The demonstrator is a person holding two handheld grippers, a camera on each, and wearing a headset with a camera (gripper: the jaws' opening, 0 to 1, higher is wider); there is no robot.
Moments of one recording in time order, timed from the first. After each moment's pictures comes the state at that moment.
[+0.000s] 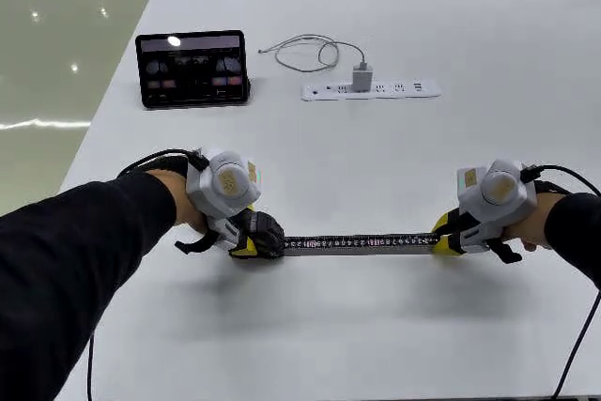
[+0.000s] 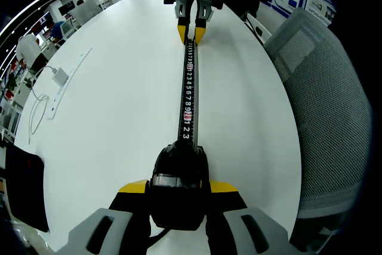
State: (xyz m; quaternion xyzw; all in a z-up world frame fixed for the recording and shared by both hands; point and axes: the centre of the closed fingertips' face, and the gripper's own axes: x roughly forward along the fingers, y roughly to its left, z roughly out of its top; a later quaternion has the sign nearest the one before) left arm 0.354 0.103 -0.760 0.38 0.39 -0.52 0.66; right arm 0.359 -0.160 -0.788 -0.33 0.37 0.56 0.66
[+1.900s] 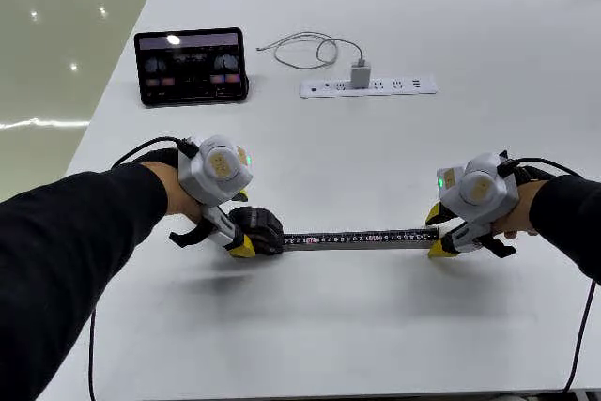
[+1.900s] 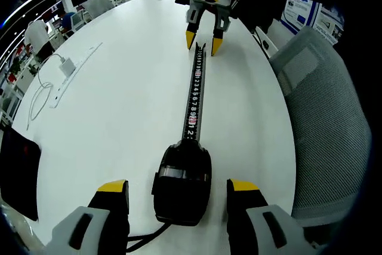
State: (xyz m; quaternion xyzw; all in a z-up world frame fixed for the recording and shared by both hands) left arm 0.354 0.102 -0.754 0.33 0.41 -0.51 0.68; right arm 0.356 -0.154 -0.788 -0.39 0.38 0.56 0.63
